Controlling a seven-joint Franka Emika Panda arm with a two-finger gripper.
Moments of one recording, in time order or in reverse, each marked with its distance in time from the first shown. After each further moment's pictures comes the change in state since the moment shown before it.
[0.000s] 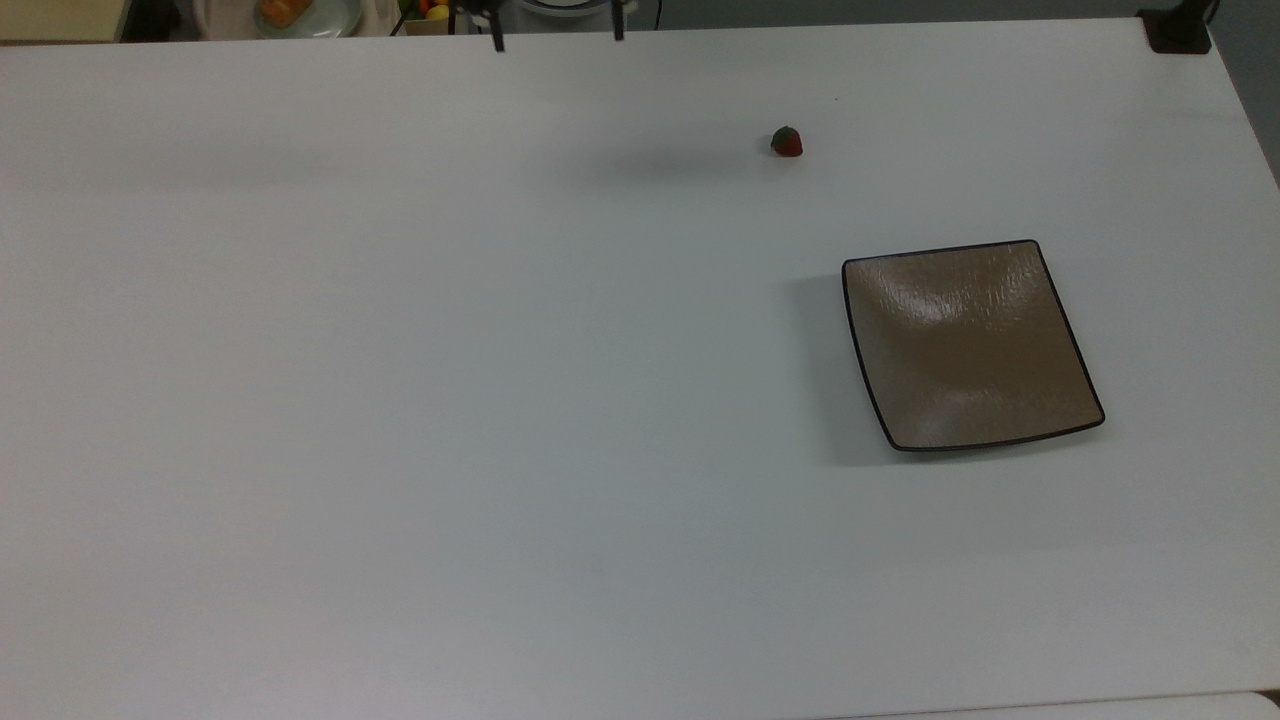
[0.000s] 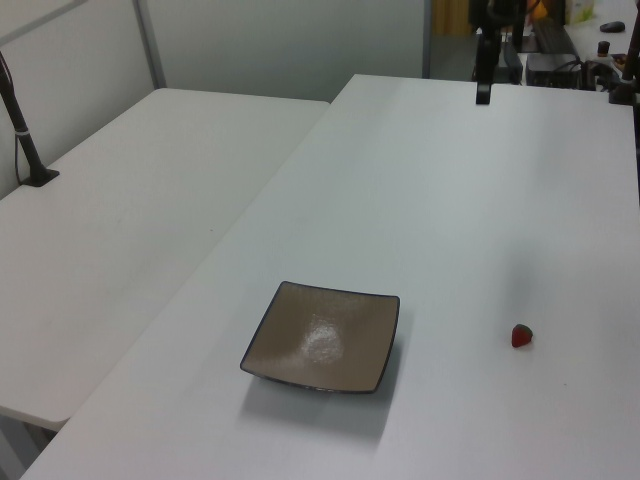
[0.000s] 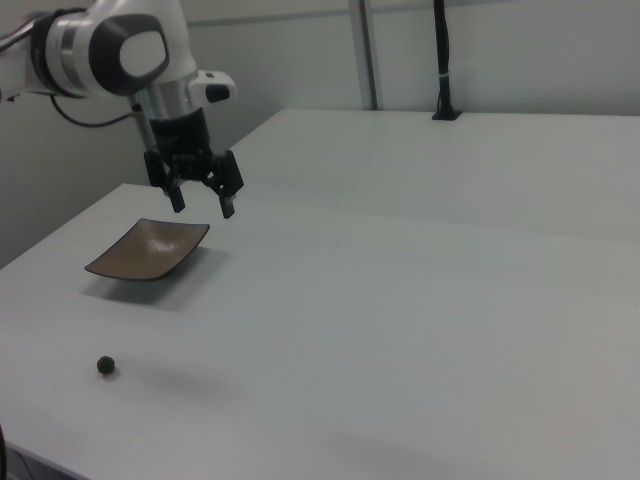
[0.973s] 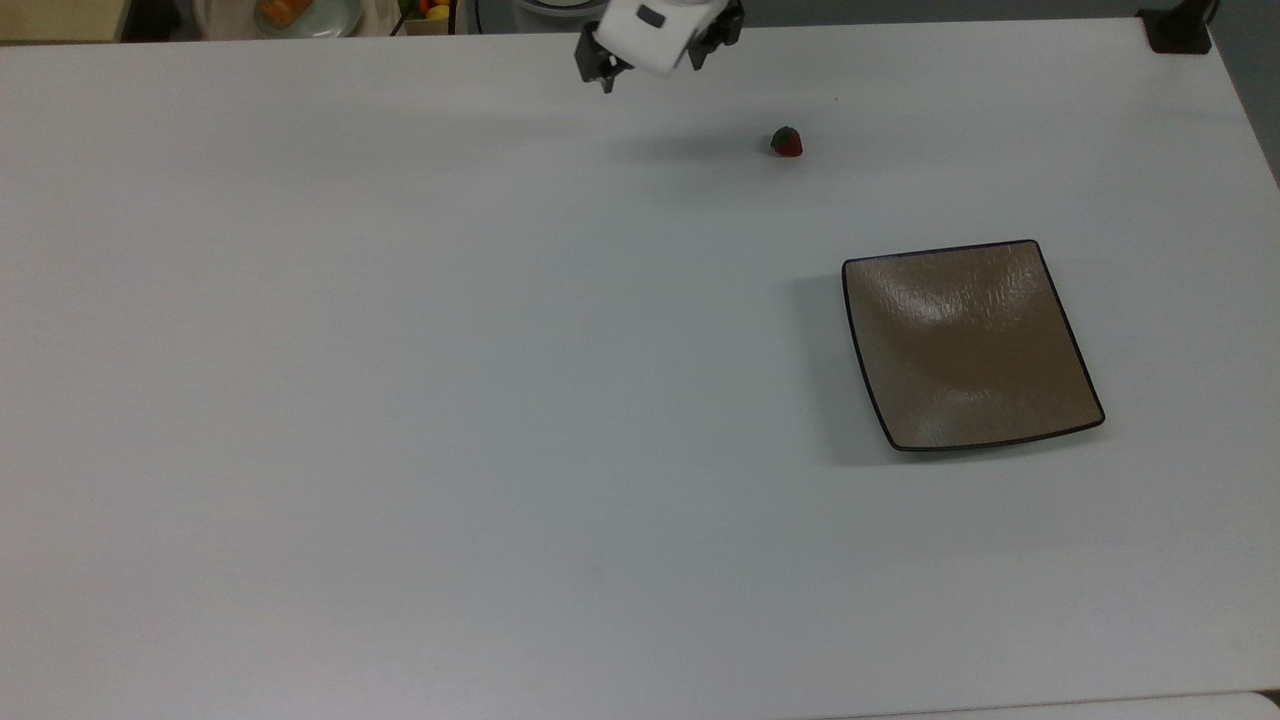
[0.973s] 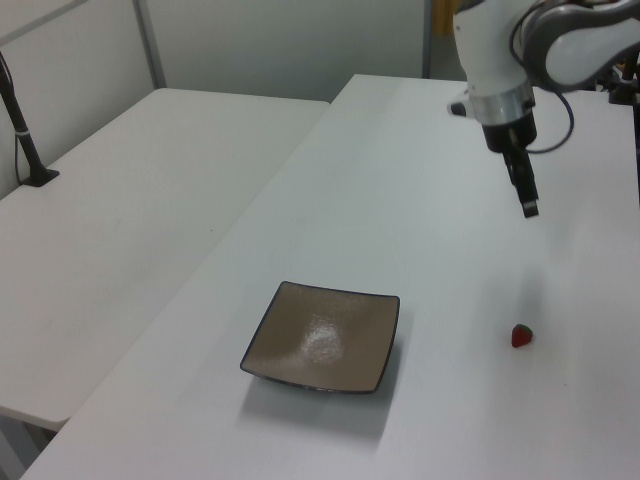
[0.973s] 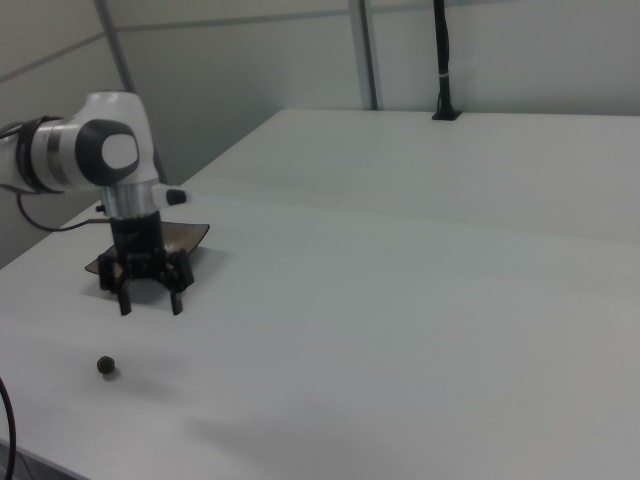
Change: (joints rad) arm 0.035 0.014 0.173 -0.313 -0.052 0.020 0.000
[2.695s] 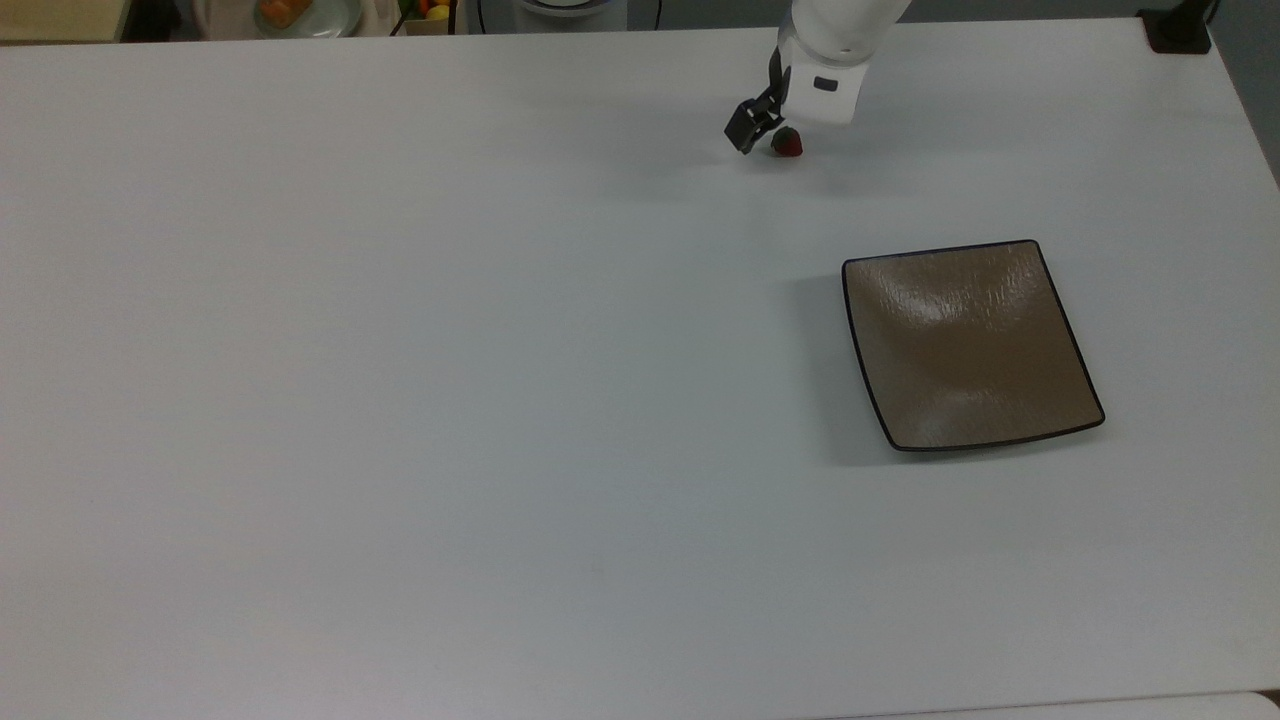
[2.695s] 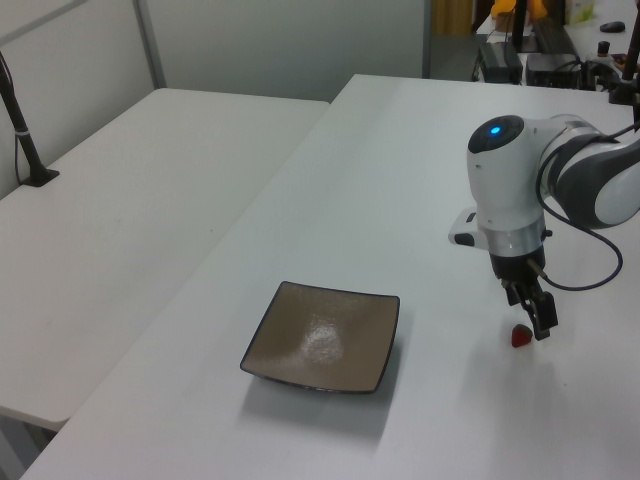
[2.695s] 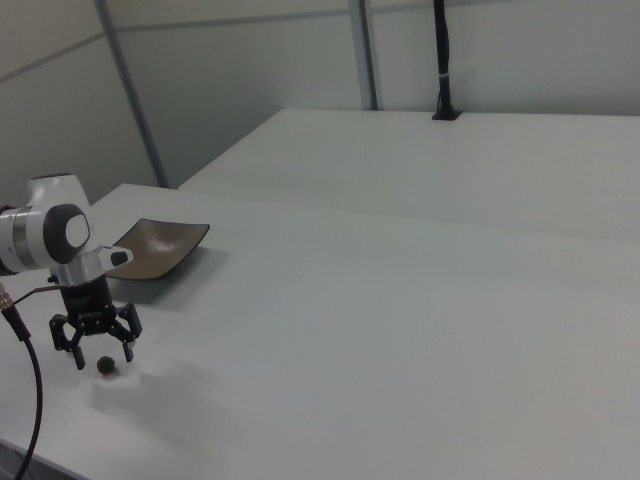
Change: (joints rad) arm 0.071 0.154 0.216 -0.162 -0.003 0.380 0.000
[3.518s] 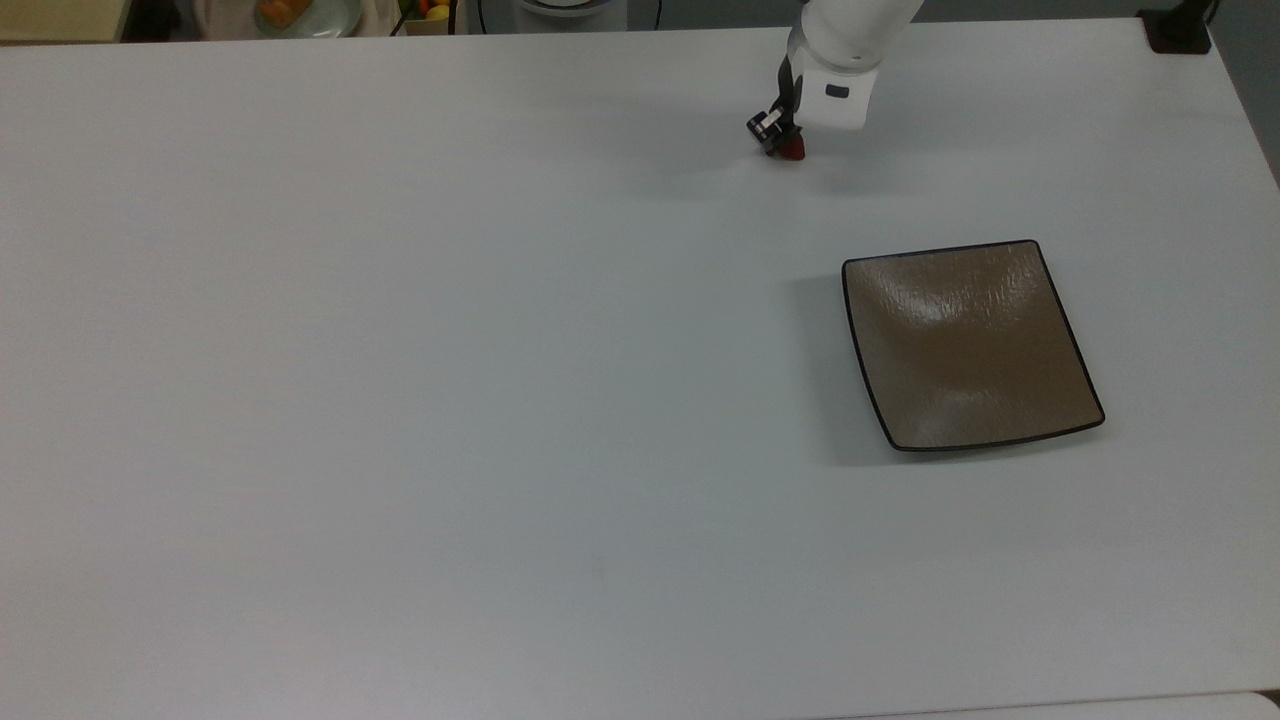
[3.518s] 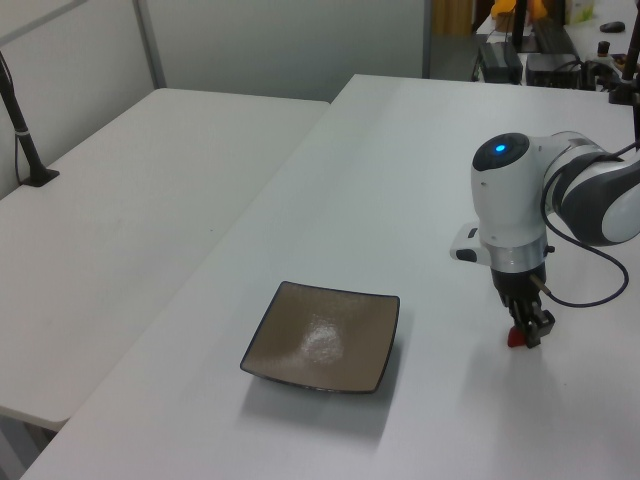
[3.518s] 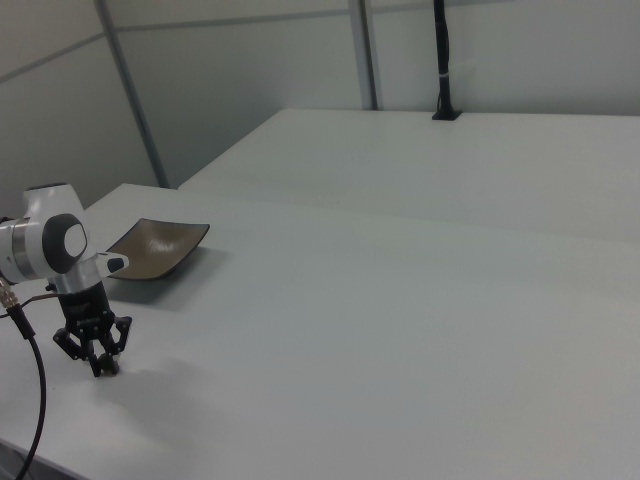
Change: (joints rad) arm 0.021 0.025 0.001 -0.016 -0.019 0.064 -0.001
